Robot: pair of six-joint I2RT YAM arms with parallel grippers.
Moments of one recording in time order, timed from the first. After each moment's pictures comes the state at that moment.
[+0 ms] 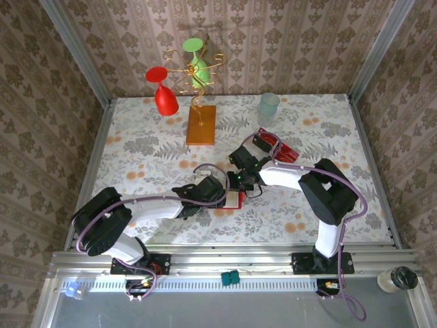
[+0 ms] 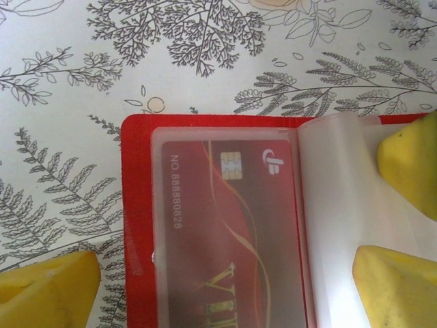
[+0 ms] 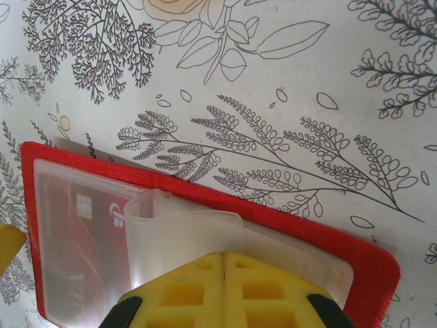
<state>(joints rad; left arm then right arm) -0.99 1.49 0.67 -0.20 -0.33 -0.78 0.67 1.84 1.06 -0.31 -0.22 0.68</state>
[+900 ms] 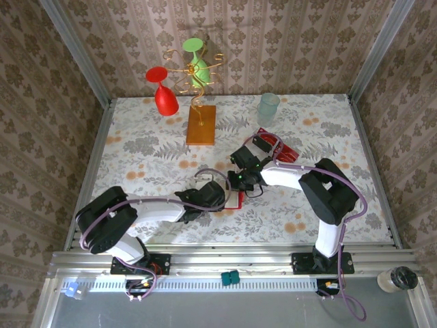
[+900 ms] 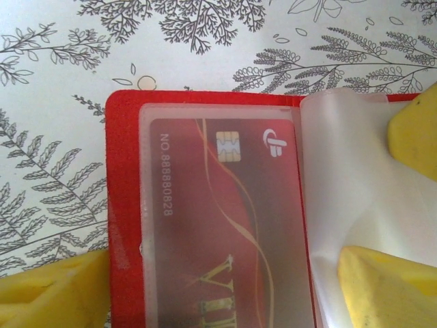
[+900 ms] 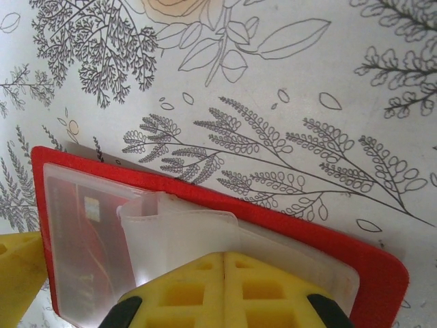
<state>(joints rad) -1.03 1.52 0.63 -0.13 -0.37 -0.80 0.65 1.84 1.04 -0.27 -0.26 0.71</state>
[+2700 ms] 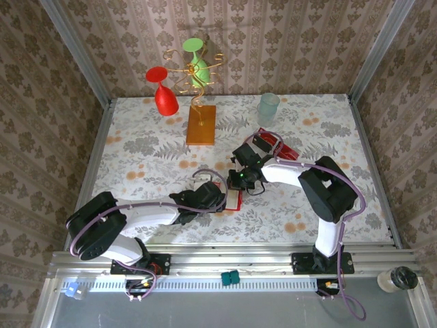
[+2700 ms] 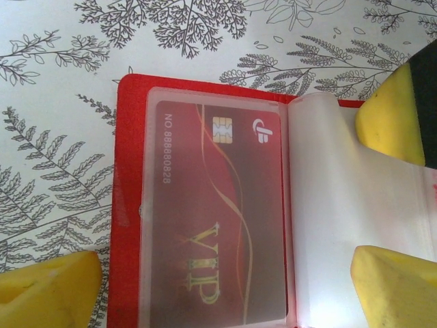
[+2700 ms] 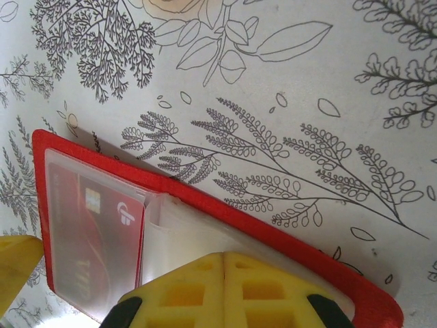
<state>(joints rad) -1.03 1.44 0.60 -0.13 -0.34 -0.79 0.63 1.86 1.07 -0.31 -0.32 0.66</state>
